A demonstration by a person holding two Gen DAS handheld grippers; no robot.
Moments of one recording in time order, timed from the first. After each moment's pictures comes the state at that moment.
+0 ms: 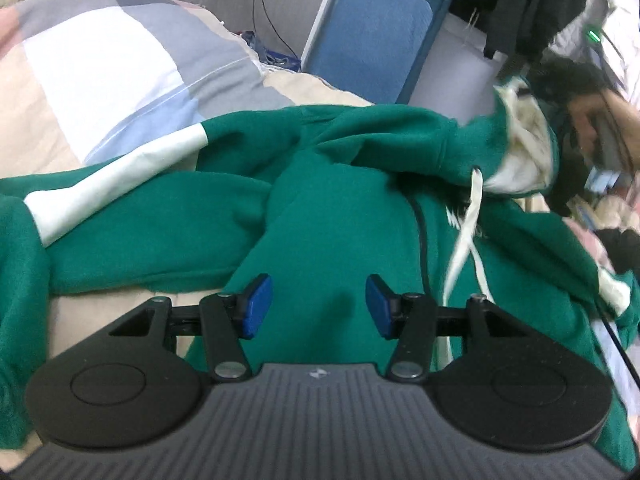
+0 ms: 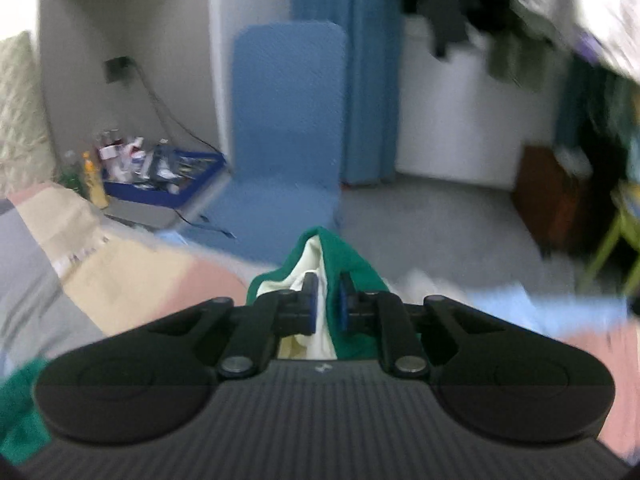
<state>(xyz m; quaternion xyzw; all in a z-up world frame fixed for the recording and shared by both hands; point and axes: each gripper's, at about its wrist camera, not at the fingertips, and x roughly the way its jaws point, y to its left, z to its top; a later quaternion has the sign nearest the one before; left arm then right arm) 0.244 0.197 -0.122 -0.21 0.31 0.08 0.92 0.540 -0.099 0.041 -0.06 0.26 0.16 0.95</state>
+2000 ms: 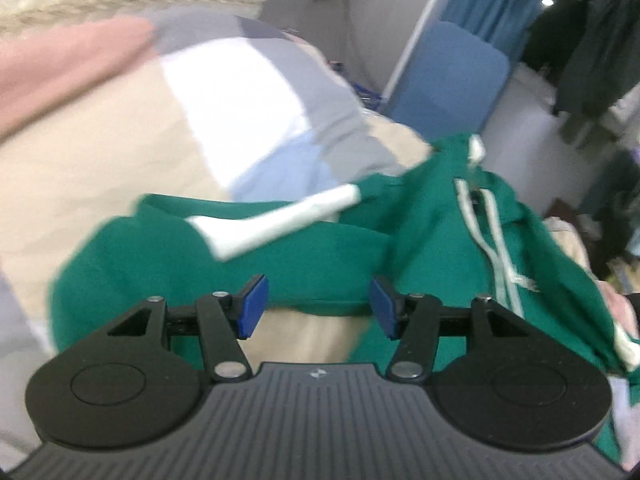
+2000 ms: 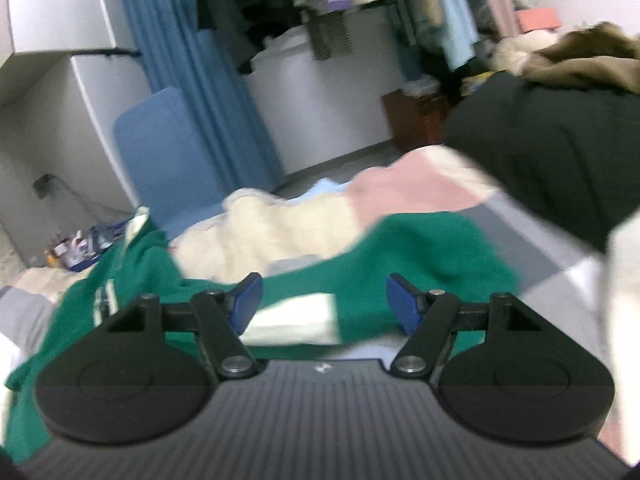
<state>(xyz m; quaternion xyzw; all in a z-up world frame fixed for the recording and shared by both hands) 0.160 0.270 -0.074 -0.23 0.30 0.20 0.90 0.276 -0.366 -0.037 0.16 0.22 -0.01 0.96</state>
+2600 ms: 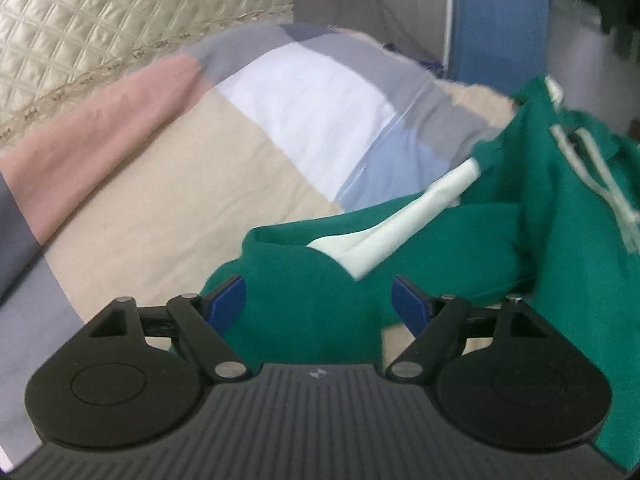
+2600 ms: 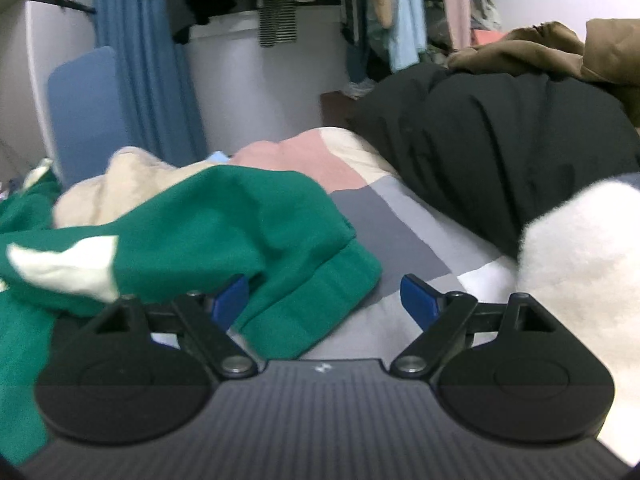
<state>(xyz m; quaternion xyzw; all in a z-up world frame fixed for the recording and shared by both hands) 0.172 0.302 -0.096 -0.07 0.36 0.29 0.88 0.305 -0.431 -0.112 0.07 0.24 -0.11 0.96</state>
